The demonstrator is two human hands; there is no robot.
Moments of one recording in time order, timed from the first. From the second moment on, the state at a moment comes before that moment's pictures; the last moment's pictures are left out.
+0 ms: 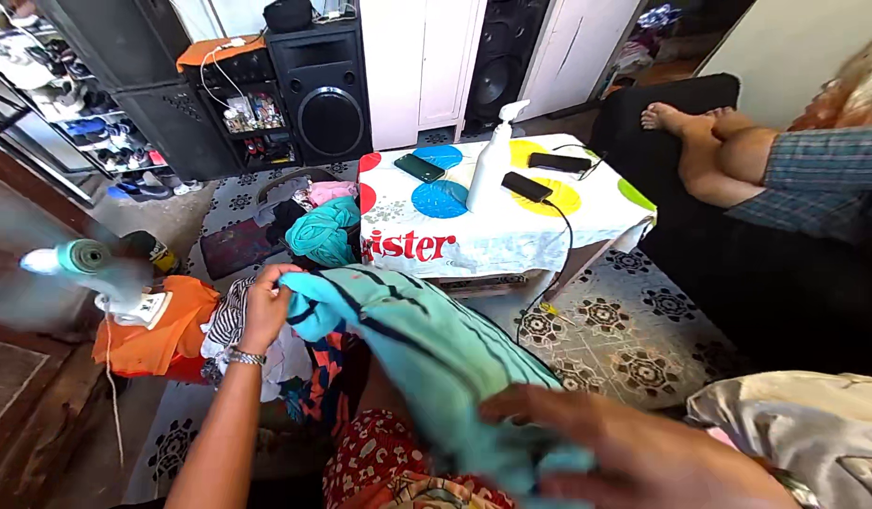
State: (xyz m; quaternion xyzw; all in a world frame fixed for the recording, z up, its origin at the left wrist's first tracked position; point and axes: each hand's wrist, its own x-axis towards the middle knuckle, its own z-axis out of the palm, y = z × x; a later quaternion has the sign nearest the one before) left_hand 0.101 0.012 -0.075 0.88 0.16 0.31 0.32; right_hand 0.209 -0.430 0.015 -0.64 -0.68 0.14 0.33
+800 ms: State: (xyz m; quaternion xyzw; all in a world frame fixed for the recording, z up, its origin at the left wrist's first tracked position) left_hand -0.058 -0.088 -0.251 0.88 0.22 -0.20 0.38; right_hand 0.240 -0.490 -0.277 -0.83 -0.09 0.55 0.01
